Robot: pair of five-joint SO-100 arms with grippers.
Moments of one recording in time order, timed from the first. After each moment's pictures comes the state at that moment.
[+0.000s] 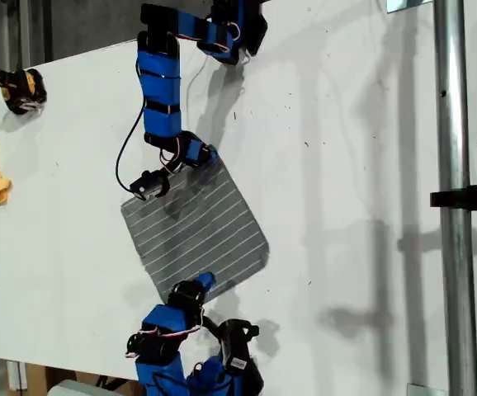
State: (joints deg) arm 0 -6.8 108.8 91.1 81.4 -71.8; arm 1 19.1 76.1 101.0 64.1 24.5
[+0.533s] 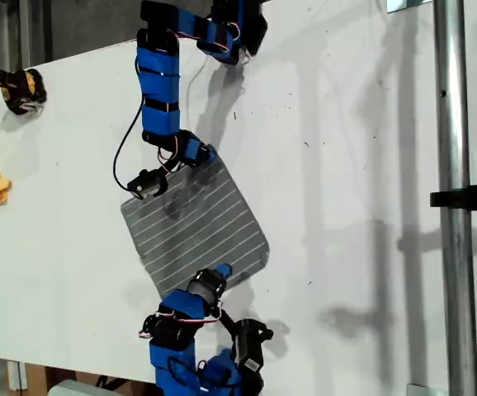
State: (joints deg) arm 0 0.4 97.3 80.9 83.7 -66.3; arm 1 19.3 77.7 101.0 64.7 24.7
